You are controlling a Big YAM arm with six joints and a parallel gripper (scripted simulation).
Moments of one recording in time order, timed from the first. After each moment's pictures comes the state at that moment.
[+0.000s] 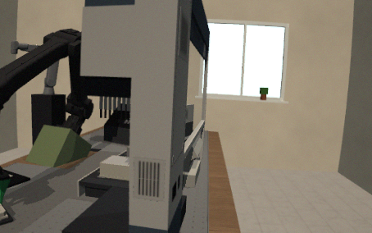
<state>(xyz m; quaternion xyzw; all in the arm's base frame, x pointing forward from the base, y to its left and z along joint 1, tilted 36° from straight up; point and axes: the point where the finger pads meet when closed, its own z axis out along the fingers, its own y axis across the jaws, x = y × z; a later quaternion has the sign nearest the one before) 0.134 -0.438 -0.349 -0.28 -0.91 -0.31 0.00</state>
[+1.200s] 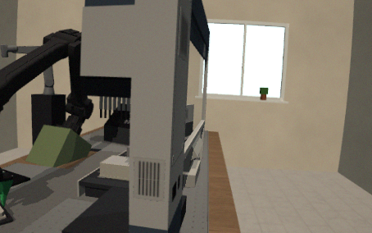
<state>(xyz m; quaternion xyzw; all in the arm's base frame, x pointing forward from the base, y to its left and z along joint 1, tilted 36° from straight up) 0.134 -0.435 -0.351 -0.28 -0.91 -0.32 0.01</state>
